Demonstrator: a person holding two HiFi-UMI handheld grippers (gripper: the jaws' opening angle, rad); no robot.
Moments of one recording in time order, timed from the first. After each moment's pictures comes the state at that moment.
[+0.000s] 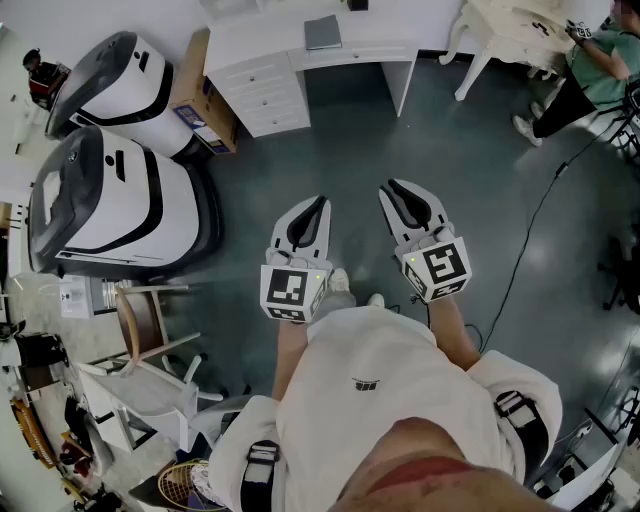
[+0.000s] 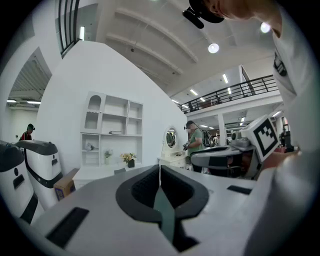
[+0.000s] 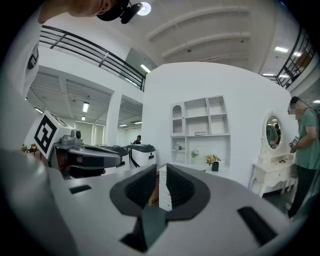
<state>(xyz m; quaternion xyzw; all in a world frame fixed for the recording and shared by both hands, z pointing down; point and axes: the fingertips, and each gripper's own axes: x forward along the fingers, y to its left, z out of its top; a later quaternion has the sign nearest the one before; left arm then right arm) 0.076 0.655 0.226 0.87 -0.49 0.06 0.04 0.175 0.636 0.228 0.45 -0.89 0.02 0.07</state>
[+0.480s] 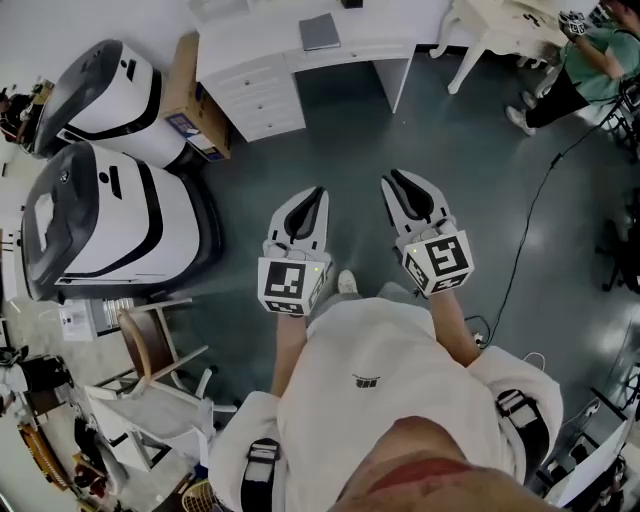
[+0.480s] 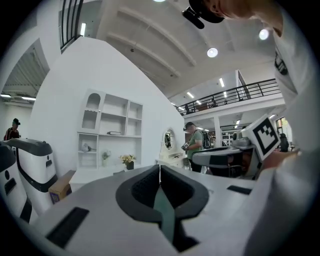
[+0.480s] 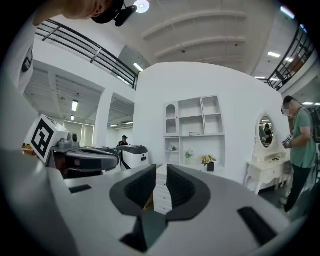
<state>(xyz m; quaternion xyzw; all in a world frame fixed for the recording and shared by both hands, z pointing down) 0.010 0.598 0.224 0.88 -0.46 0.06 0.04 0.117 0.585 0.225 0.49 -0.87 0.03 0.06</state>
